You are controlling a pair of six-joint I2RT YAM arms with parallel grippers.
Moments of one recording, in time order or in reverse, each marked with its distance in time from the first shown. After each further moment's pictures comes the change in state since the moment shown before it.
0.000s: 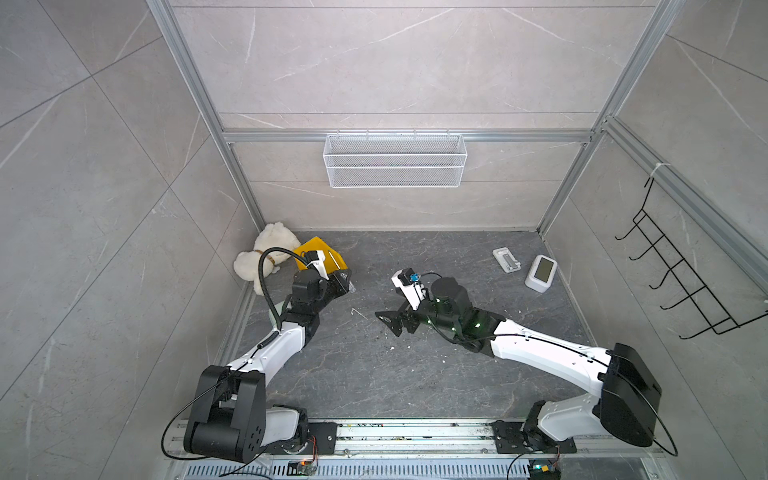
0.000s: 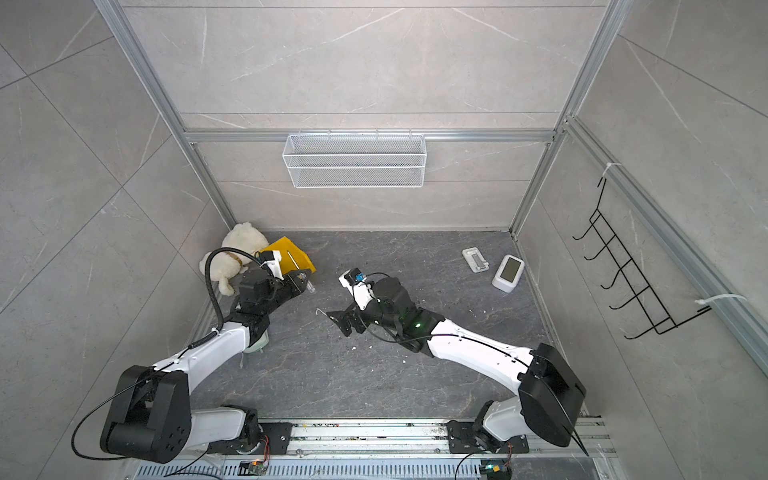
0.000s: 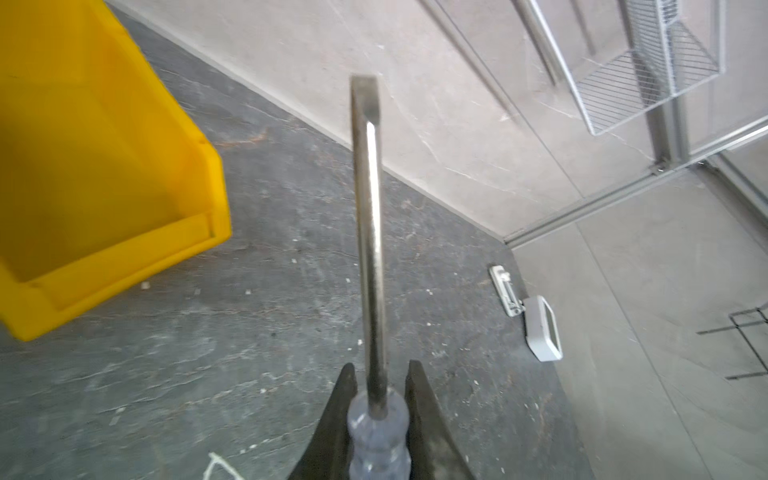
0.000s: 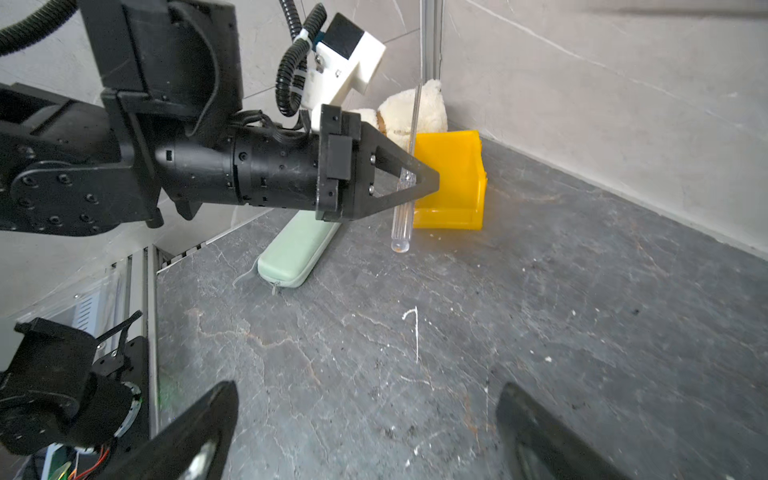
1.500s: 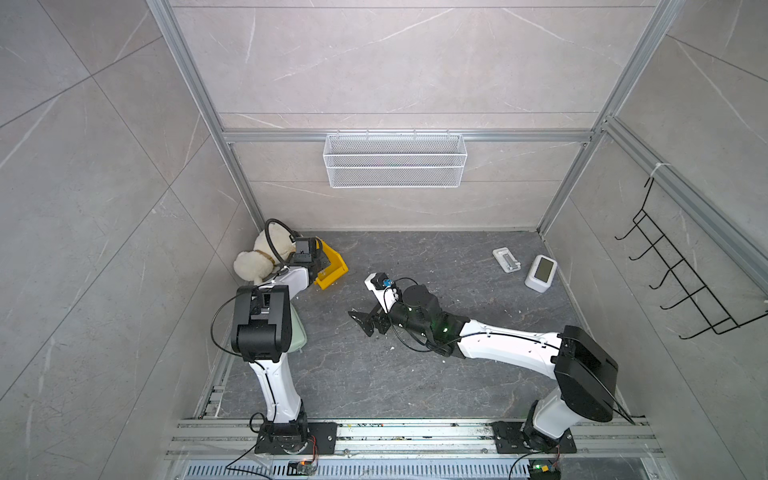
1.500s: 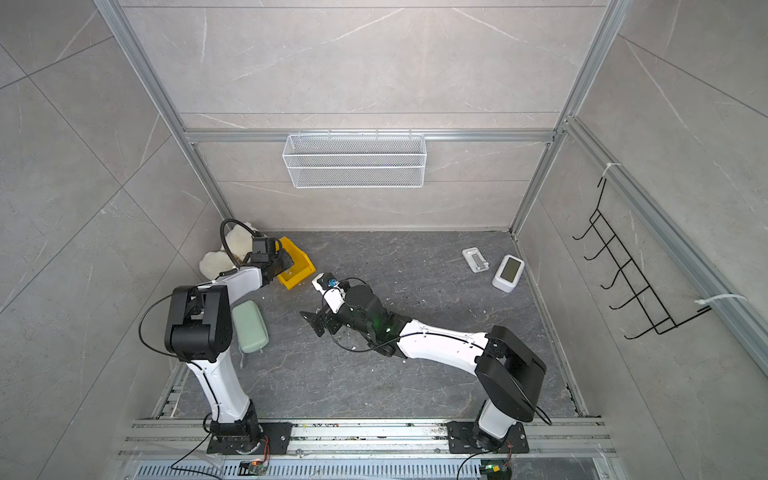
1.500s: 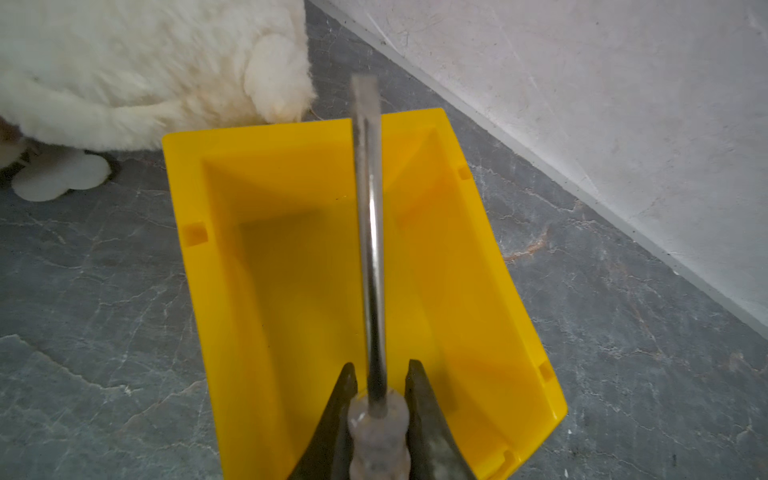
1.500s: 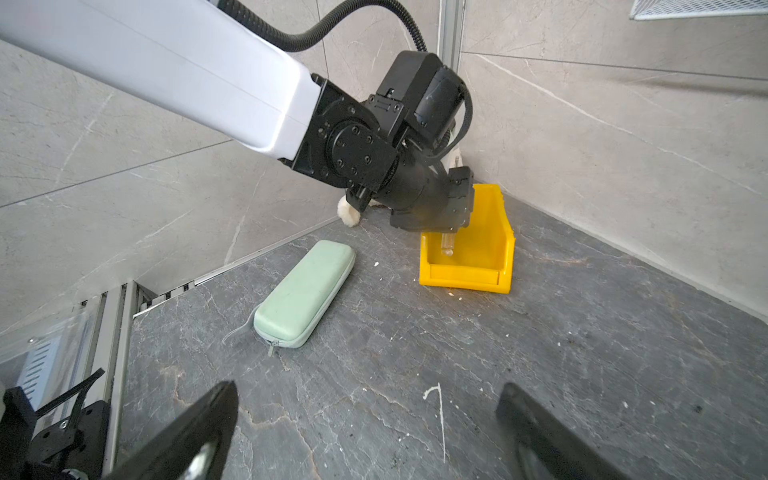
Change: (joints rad) left arm 0.140 0.632 0.598 -0.348 -0.384 0.137; right arm 0.101 0.199 0.095 0.214 0.114 -0.021
